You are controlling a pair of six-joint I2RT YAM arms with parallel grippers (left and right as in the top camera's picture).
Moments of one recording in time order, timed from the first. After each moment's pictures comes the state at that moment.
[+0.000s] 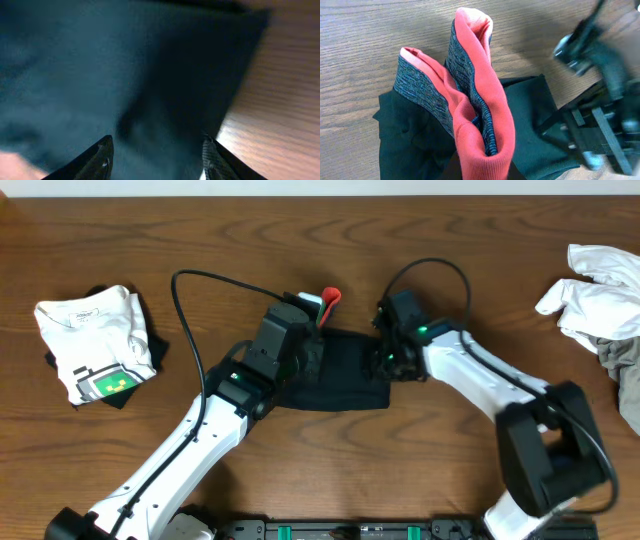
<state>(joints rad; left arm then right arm) -0.54 1.34 0.93 -0.38 0.01 -0.22 0.45 1.83 1.10 -0.61 -0.21 0.39</state>
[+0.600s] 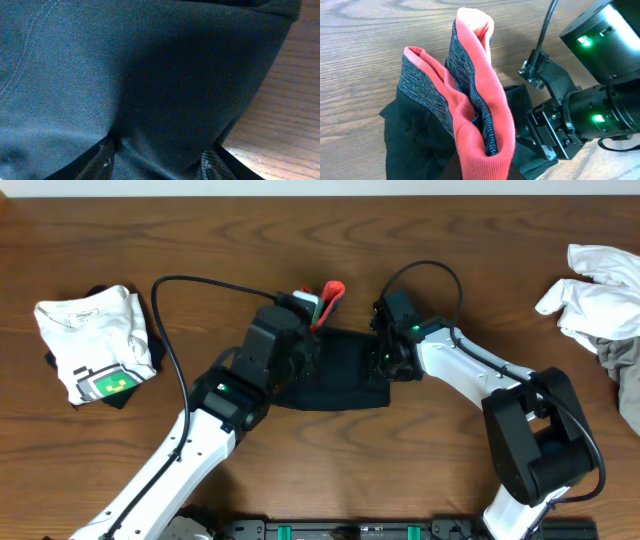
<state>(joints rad) -0.54 1.25 0.93 -0.39 0.05 -0.23 0.45 1.88 1.12 -0.58 -0.22 0.41</state>
